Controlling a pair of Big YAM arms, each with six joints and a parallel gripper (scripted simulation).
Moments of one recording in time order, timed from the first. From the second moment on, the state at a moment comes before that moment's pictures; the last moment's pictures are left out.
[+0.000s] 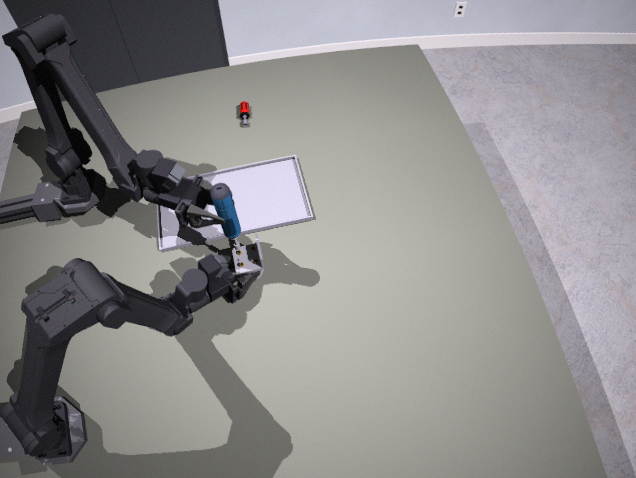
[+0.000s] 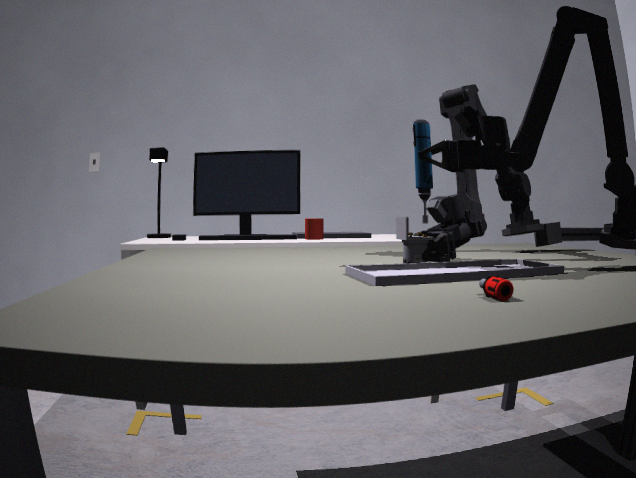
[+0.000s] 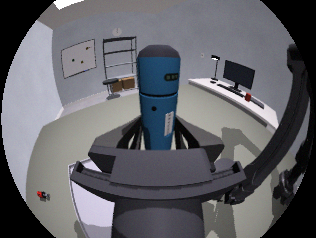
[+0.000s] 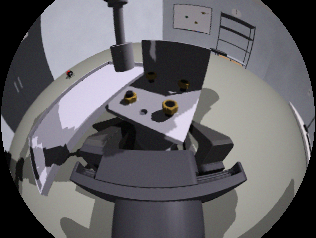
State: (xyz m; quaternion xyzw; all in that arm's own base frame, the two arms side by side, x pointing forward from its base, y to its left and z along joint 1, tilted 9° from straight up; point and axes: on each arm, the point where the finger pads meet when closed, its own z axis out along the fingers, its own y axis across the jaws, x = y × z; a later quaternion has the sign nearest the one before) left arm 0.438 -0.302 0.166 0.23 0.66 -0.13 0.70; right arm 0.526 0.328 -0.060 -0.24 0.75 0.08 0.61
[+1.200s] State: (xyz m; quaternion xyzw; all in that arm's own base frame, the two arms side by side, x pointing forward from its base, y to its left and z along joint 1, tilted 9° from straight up) left arm 0.439 -0.300 0.153 0.23 0.67 -0.13 0.70; right arm 0.526 0.328 -0.060 -0.24 0.75 0.08 0.61
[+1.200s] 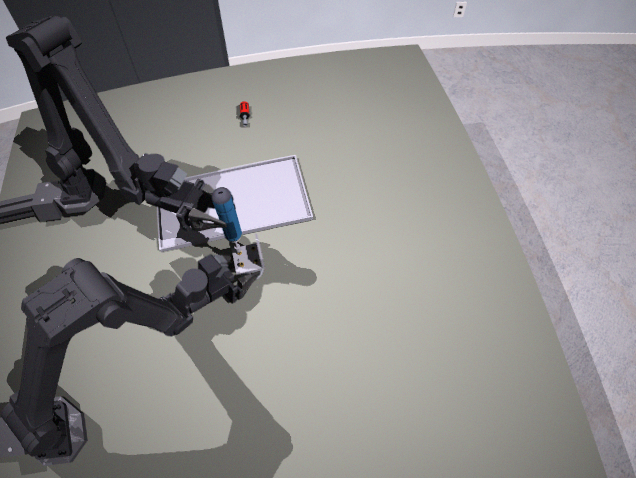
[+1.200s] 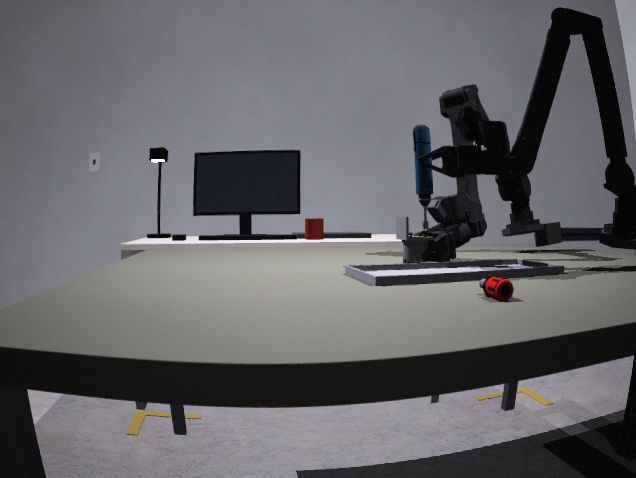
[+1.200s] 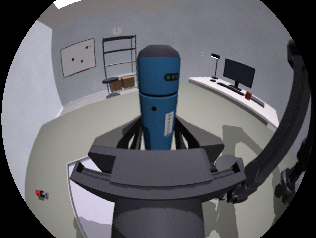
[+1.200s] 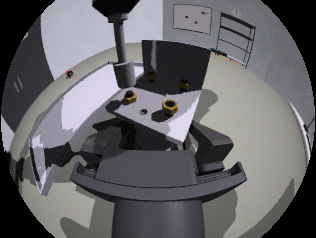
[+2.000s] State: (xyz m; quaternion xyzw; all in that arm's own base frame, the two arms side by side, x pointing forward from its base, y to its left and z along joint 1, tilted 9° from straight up) left arm 0.440 -0.299 0.147 0.23 0.67 -0.13 0.70; right arm 0.526 0.328 -0.060 -0.24 0.75 0.08 0.61
